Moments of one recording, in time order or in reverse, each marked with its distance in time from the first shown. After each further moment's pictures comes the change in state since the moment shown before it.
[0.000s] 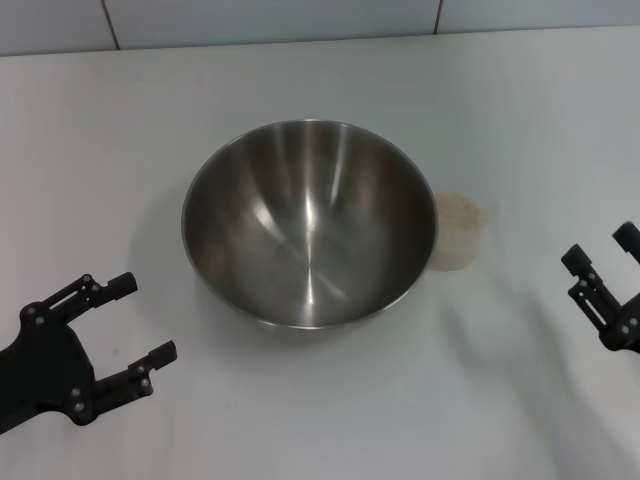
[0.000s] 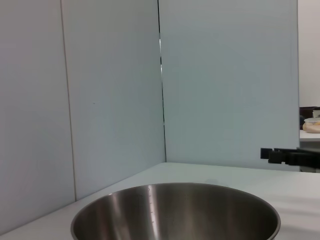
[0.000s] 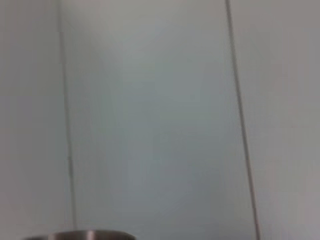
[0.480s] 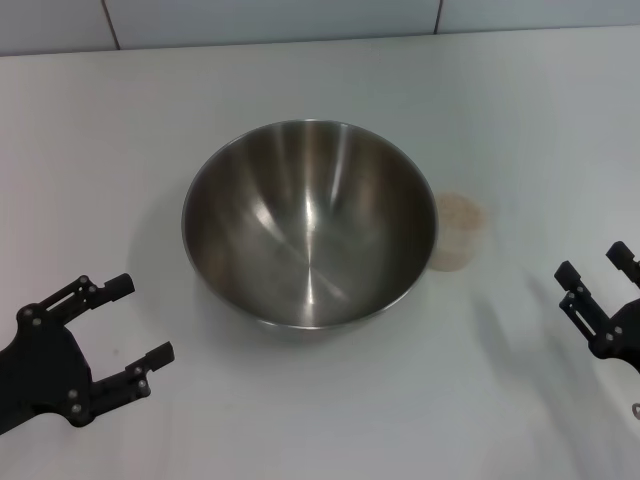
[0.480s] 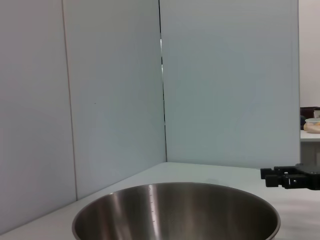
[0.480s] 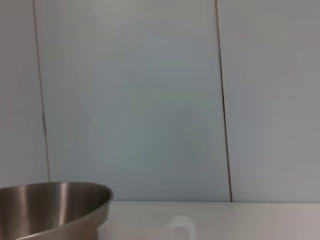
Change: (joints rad) left arm 0.004 0.003 0.000 0.000 -0.002 0.003 -0.001; right arm -0.001 0.000 0.025 0.029 0.001 0.114 -0.064
